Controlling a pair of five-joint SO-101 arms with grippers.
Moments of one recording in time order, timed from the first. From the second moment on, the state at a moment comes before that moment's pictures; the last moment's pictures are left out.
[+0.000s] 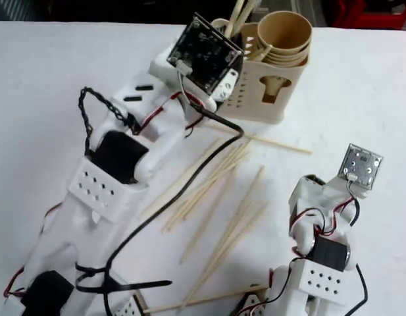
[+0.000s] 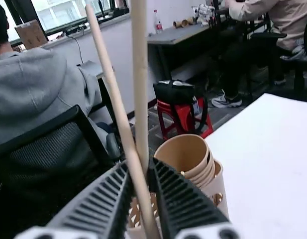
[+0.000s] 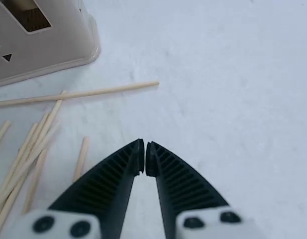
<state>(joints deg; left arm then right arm) 29.6 -22.5 -0.6 39.5 -15.9 15.2 -77.5 75.7 50.3 -4.5</state>
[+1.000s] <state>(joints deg) 26.3 2.7 -0.6 11.6 -8.8 15.2 -77.5 75.7 50.3 -4.5</state>
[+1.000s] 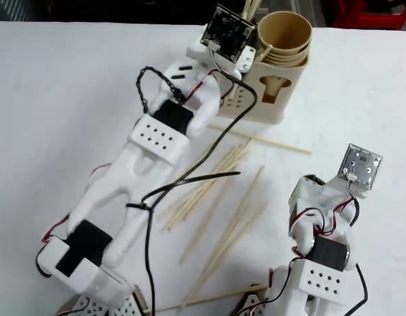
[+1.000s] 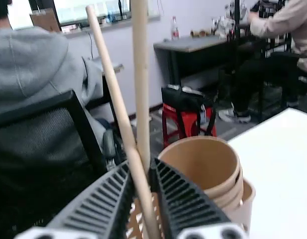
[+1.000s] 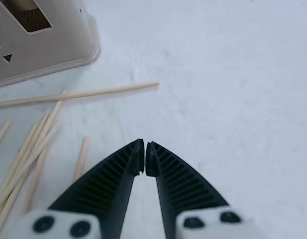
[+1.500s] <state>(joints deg) 25.3 2.1 -3.3 20.0 -5.9 15.2 -77.5 75.7 50.3 -4.5</state>
